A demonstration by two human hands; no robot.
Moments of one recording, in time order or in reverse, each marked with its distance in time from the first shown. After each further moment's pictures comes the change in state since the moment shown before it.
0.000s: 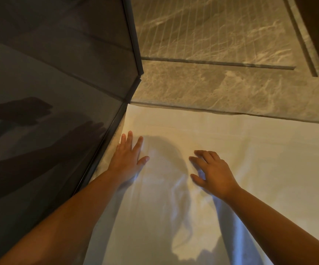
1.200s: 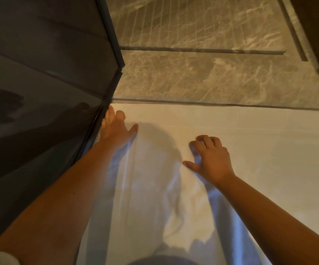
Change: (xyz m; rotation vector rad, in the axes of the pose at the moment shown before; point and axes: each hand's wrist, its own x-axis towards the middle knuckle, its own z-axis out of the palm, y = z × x) left_hand 0.085 0.012 -0.035 -0.288 0.214 -0.134; right_hand 0.024 0.012 -0.002 -0.058 0.022 0.263
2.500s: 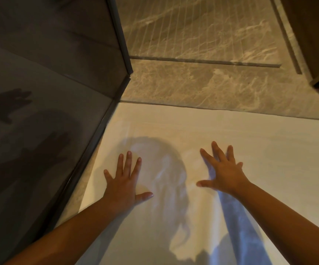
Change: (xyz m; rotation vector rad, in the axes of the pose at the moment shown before) left_hand -0.165 -0.007 0.026 0.462 -0.379 0.110; right_hand -0.036 0.043 -0.014 -0.054 -0.406 0.094
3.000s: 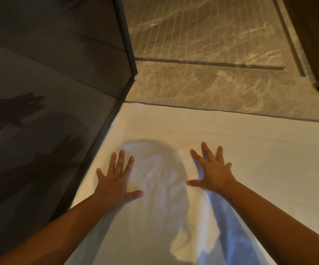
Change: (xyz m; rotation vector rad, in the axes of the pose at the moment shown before) left_hand -0.006 -0.036 -0.009 0.062 -0.028 0.020; right_hand 0.005 -0.037 0.003 -0.009 -0.006 -0.039
